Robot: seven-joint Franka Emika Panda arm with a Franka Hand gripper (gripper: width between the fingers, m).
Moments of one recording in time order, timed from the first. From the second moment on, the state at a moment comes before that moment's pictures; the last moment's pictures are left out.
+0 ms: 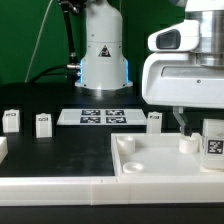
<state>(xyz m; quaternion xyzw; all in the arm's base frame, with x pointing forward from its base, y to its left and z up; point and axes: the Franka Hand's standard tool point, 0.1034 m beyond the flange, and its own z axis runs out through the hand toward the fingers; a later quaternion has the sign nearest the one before) 0.629 0.120 0.076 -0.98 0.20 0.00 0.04</state>
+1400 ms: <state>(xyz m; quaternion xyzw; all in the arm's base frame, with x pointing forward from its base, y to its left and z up) 0.629 0.116 0.075 -0.95 0.31 0.00 0.03</state>
